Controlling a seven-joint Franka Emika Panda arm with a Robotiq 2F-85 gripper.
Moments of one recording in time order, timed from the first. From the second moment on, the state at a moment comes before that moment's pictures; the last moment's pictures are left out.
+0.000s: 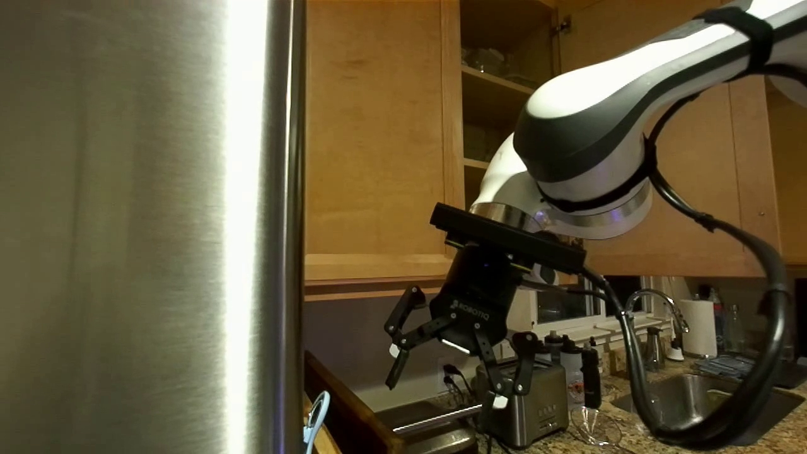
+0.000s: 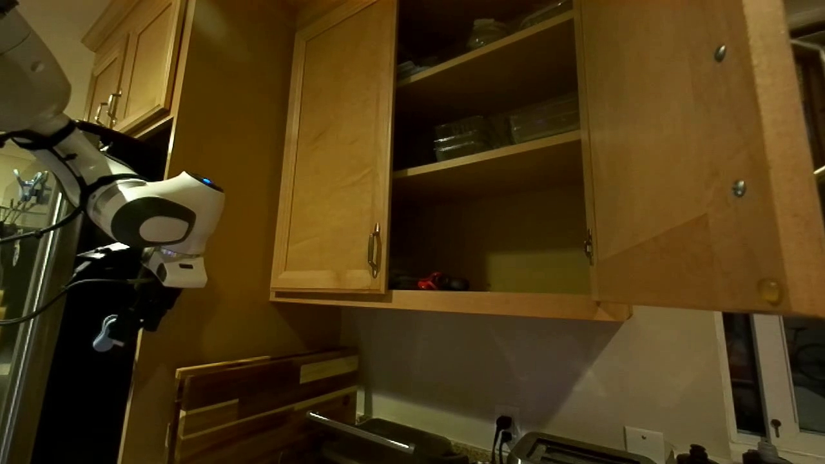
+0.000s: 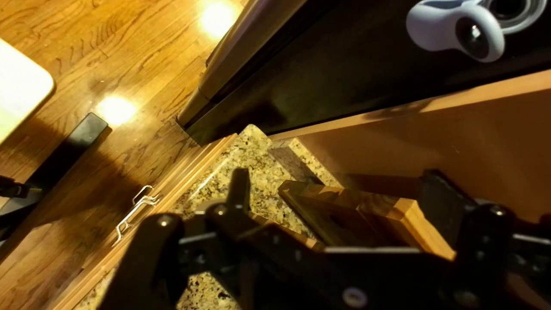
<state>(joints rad) 0.22 -0.42 0.34 -2.39 0.72 2.24 1.04</state>
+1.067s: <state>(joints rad) 0.25 -0.40 0.35 -2.35 0.72 2.25 0.93</state>
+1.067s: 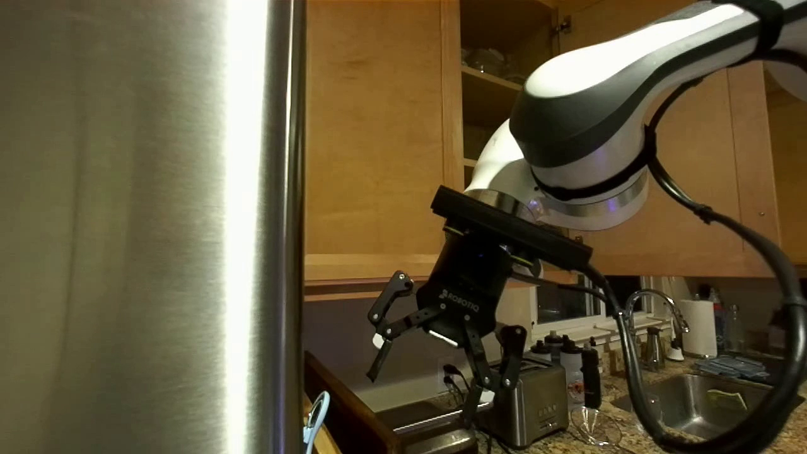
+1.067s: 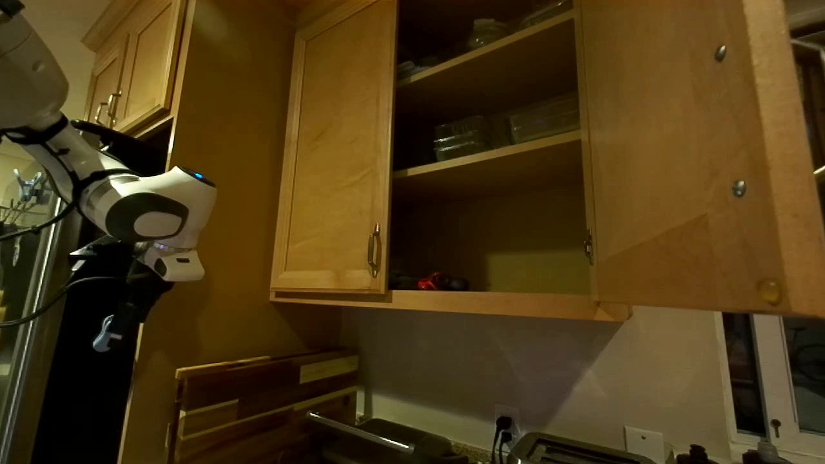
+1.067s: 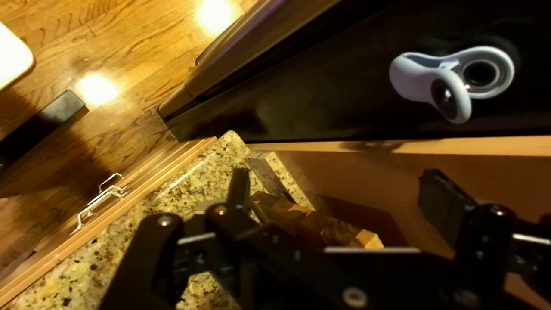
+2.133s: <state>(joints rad) 0.28 -0.18 0.39 -2.14 0.72 2.25 0.75</state>
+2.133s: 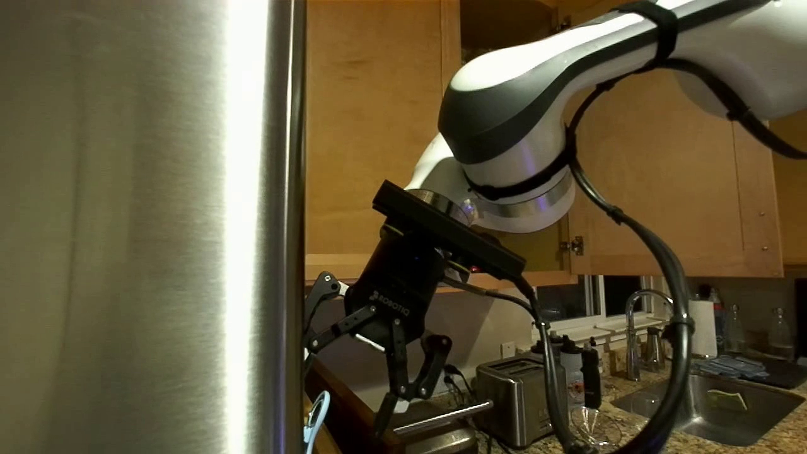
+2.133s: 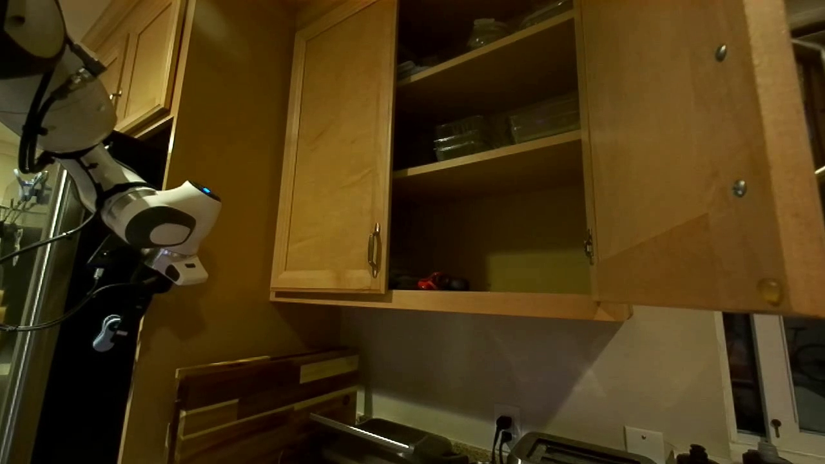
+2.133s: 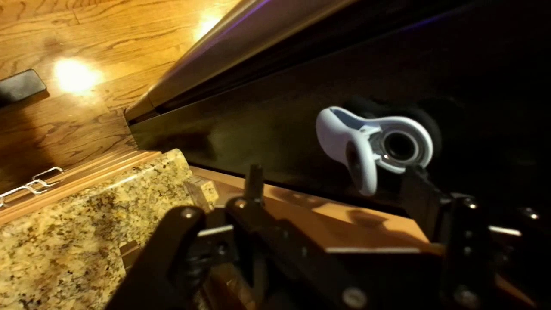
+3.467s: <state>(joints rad) 0.29 -0.15 0.39 -2.12 0.72 2.22 0.74</state>
